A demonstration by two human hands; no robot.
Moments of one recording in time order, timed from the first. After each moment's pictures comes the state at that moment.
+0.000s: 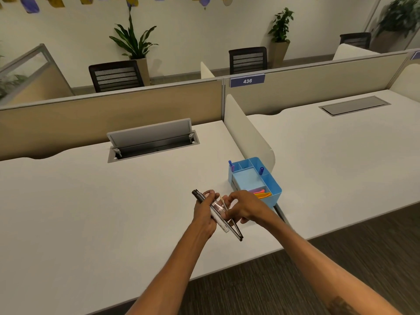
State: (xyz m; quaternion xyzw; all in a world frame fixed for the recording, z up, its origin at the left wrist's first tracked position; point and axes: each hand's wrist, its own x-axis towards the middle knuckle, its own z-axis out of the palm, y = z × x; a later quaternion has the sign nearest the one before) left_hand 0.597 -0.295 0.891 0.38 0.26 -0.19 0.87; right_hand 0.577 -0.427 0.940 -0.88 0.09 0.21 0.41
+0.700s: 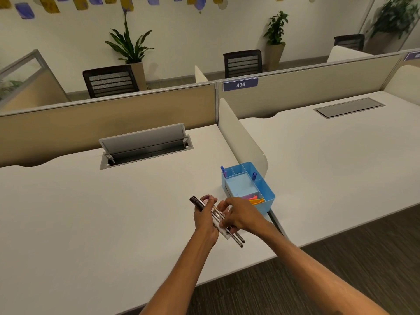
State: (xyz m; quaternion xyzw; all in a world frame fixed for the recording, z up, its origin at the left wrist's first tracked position) left_hand 0.596 -0.331 0.891 0.41 0.29 -0.12 0.86; right_hand 0.573 -0.439 0.947 -0.91 0.07 0.19 0.37
